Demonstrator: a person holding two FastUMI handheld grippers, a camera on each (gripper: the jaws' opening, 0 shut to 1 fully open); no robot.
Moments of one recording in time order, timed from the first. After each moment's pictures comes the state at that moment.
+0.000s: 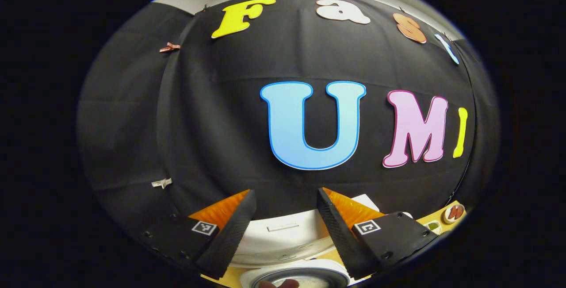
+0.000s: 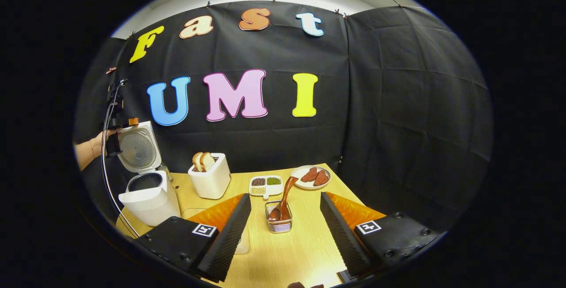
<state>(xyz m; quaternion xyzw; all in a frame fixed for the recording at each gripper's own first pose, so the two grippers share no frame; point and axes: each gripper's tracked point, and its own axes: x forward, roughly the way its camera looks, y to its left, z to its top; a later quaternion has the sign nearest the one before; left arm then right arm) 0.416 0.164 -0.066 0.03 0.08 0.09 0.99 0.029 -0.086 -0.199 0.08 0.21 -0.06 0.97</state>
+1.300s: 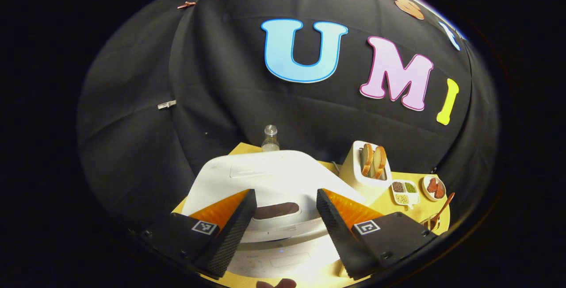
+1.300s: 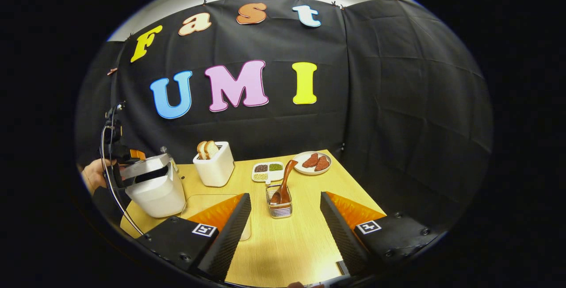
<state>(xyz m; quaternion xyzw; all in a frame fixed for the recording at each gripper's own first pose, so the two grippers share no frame) 0.251 0.075 -0.227 -0.04 0.28 0.11 0.95 -0.011 -0.093 -0.212 0.09 0.24 -0.05 0.96</state>
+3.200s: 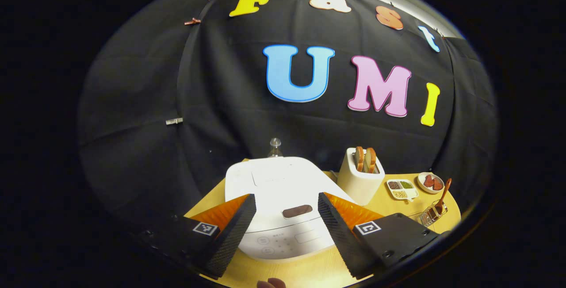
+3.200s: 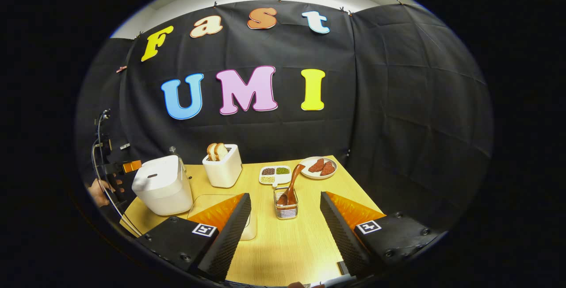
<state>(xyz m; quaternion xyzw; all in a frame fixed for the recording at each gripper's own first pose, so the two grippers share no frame) 0.161 0.091 -0.189 -0.02 0.15 0.07 0.99 -0.021 -0.071 -0.190 0.08 0.22 -0.02 0.97</state>
